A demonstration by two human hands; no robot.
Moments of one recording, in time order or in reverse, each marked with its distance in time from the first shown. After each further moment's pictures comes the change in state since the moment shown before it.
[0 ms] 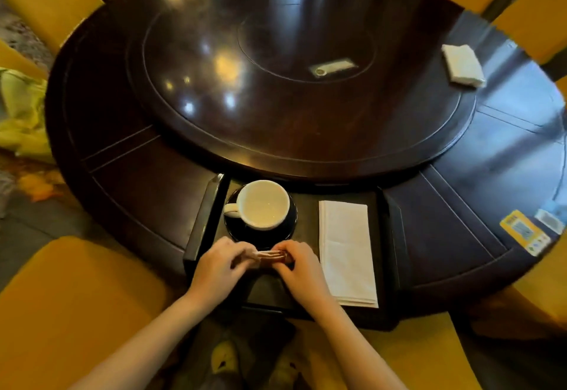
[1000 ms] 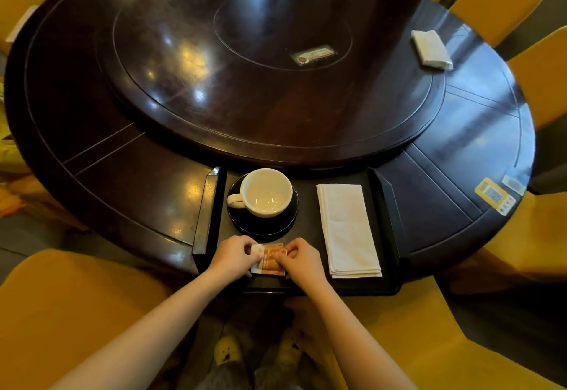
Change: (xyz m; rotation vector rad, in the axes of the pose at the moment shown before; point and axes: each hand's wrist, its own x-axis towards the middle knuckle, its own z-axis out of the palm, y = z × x) left_hand 0.020 -0.019 0.013 -0.159 -0.376 -0.353; right_hand 0.000 0.002 0.037 0.123 0.065 0.504
